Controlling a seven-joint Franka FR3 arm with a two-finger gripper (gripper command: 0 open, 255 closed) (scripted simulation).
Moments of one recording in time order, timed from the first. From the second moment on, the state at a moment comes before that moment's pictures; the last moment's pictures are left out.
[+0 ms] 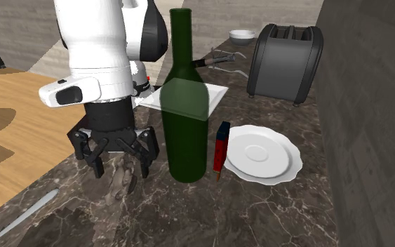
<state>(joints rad) 0.05 0.16 0.25 -2.16 -0.17 2.56 0.39</state>
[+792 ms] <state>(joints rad) 0.05 0.17 0.25 -2.16 -0.17 2.57 0.39</state>
